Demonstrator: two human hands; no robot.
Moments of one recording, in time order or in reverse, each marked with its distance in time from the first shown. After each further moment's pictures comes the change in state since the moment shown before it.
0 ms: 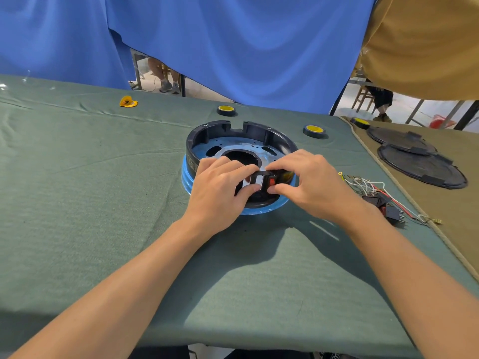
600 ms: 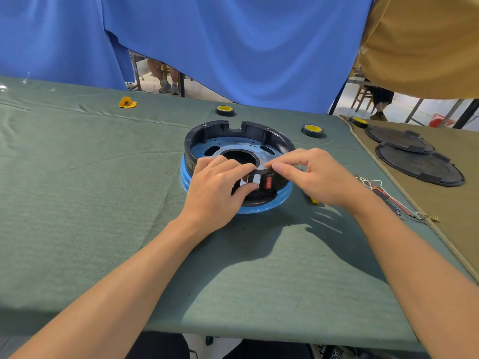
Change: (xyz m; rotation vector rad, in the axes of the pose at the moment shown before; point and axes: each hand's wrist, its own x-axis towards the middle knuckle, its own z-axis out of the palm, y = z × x) left_hand -0.002 -0.001 -0.002 0.011 -0.021 0.004; right_hand 0.005 0.006 -0.012 0.304 -0.073 0.086
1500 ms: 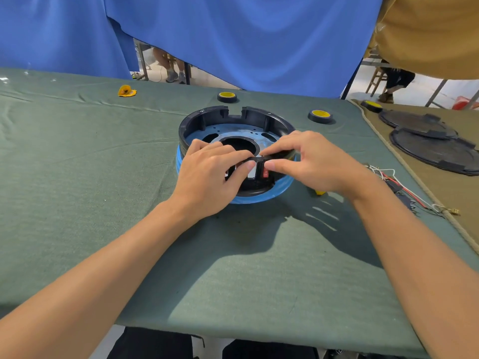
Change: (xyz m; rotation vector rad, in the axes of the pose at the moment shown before) left_hand 0.011 0.001 -0.003 -0.017 -0.017 0.010; right_hand 0.012 0.007 -0.001 -0.084 -0.091 -0.044
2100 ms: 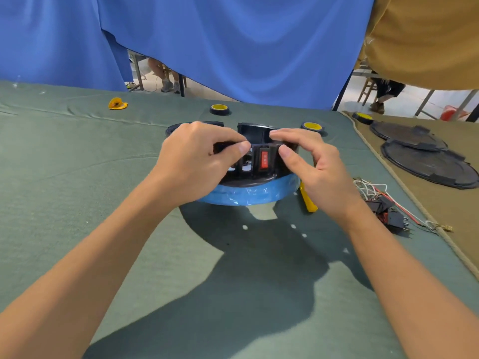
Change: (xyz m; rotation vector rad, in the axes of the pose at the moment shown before) left_hand 0.049 0.017 -0.042 -0.277 -0.155 -0.247; right_hand -0.010 0.009 0.006 0.395 0.410 -0.016
